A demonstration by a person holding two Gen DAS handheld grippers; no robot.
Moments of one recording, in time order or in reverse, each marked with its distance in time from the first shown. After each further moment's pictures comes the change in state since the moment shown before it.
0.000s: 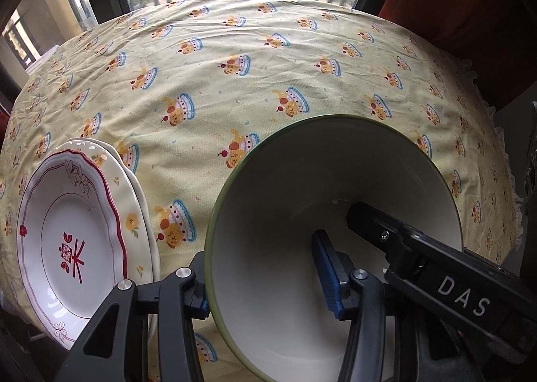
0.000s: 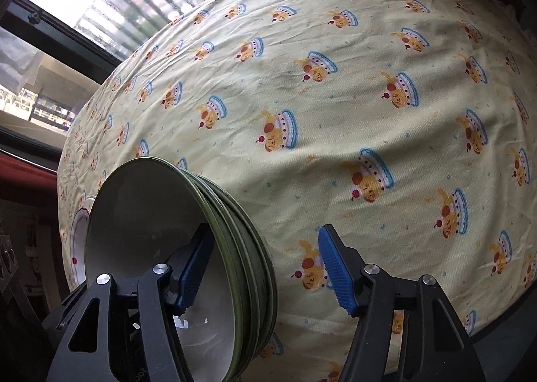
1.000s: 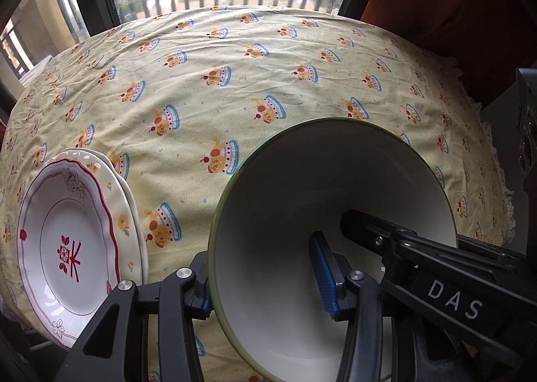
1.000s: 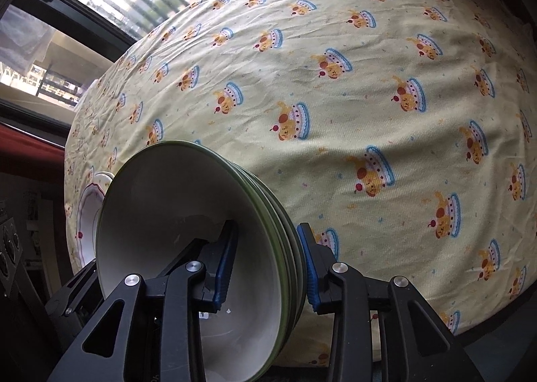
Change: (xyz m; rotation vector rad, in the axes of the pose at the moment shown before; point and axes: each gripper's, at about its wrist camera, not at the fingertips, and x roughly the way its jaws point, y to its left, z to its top) left arm -0.017 -0.012 -0.006 0.024 -0.038 -0.034; right arm -0.018 0.007 0.002 -0.094 0.063 -0.006
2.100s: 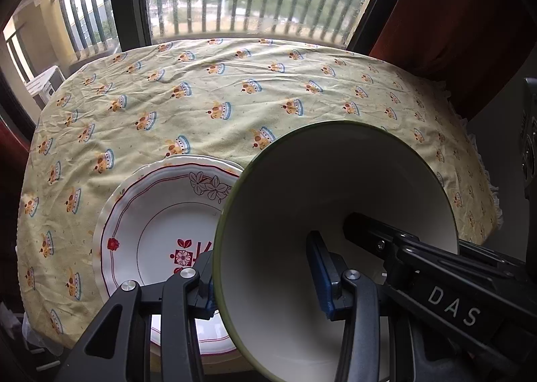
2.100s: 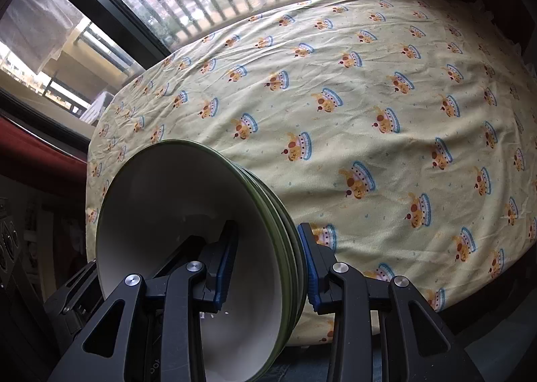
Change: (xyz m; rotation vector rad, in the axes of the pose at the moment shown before) left arm -0.073 0.130 -0.017 0.031 -0.093 -0.060; right arm -0.018 0.141 -0.049 -0.001 -0.129 -0.046
